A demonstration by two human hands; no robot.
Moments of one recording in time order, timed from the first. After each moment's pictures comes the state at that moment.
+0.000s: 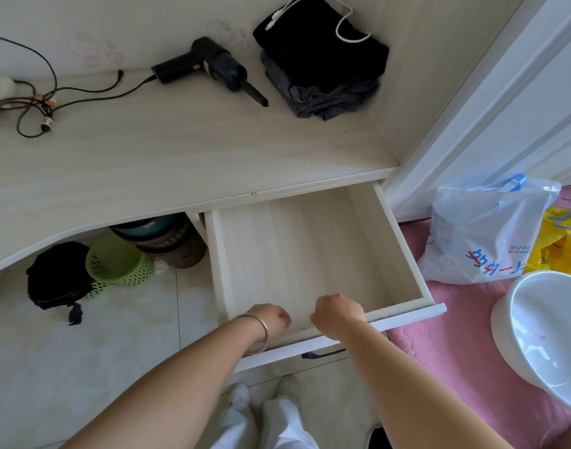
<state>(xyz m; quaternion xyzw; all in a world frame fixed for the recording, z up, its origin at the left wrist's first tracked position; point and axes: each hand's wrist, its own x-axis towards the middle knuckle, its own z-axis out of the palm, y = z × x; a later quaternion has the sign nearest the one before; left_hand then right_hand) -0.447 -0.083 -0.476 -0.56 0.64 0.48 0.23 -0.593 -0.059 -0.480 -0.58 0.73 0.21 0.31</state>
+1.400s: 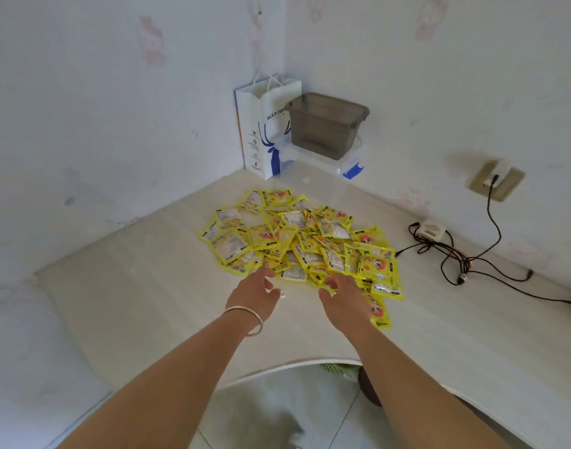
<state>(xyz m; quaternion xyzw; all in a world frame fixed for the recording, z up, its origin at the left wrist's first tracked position) 0.202 -0.048 -0.322 -0.88 0.30 0.23 -0.30 0.072 -0.169 -0.332 -0.83 0.46 -0.08 0.31</state>
